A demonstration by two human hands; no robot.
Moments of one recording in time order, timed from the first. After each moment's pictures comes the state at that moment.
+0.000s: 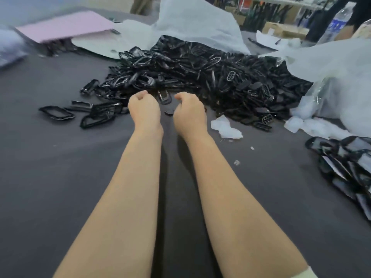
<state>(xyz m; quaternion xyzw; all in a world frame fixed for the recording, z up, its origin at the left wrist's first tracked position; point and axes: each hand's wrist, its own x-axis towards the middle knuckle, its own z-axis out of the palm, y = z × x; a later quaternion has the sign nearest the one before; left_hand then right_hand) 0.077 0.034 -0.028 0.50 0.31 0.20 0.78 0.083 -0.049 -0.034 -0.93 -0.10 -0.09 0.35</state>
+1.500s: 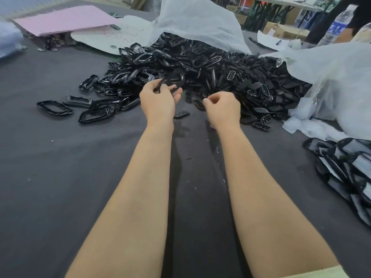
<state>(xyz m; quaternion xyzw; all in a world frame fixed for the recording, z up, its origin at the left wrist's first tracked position) 0.069 0.010 -0.015 0.49 0.22 0.22 0.81 0.101 -0.105 -0.024 -0.93 0.03 -0.10 0.36</state>
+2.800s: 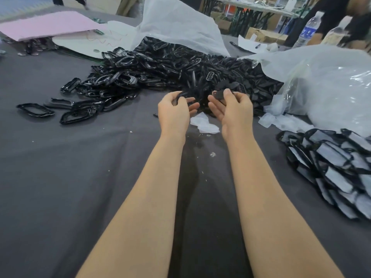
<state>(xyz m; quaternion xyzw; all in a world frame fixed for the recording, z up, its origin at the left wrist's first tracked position) 0.049 -0.049 -0.020 0.53 0.14 0.14 0.82 0.069 -0.150 -0.008 -0.56 0.08 -0.12 0.81</state>
